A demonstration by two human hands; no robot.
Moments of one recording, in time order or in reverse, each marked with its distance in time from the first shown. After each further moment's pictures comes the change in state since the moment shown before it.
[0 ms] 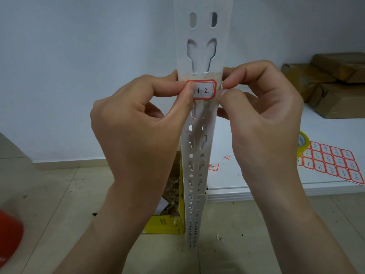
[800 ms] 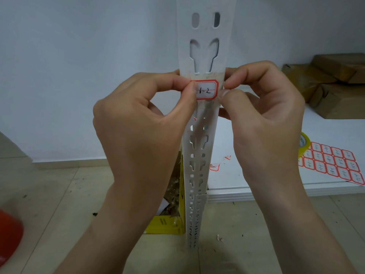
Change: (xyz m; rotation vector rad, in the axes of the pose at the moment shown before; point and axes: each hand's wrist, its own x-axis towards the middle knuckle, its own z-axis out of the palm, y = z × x) left_hand 0.005 0.008 -0.004 0.032 -0.063 -0.045; right_hand -0.001 0.001 0.002 0.007 0.001 -0.008
